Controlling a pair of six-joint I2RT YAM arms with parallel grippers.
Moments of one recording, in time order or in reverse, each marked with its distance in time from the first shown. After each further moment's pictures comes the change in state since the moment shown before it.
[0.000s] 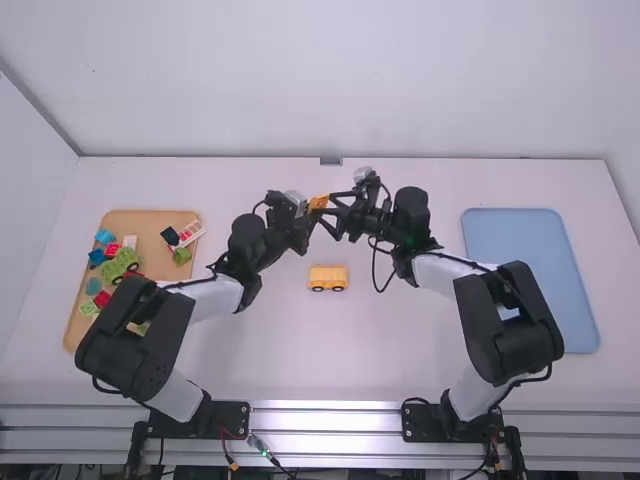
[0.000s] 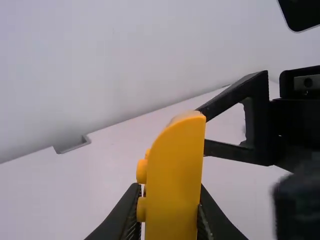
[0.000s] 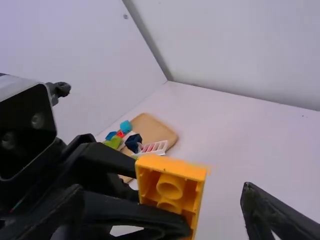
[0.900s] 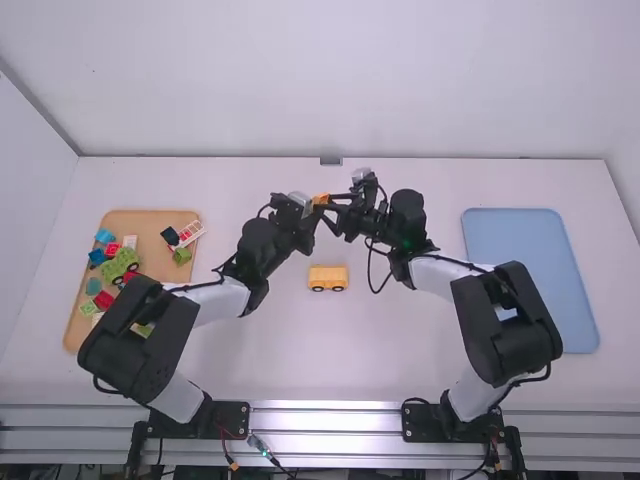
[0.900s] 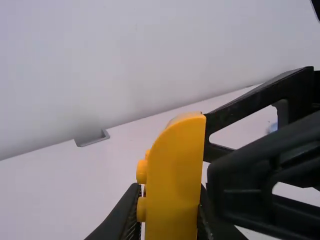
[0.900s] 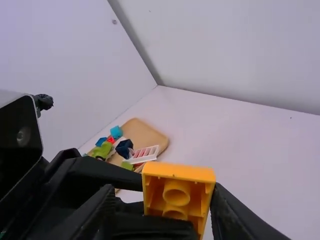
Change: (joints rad) left arm -0.060 0.000 0.000 -0.017 -0.178 0.000; right arm 0.027 0.000 -0.009 0.014 0.076 0.002
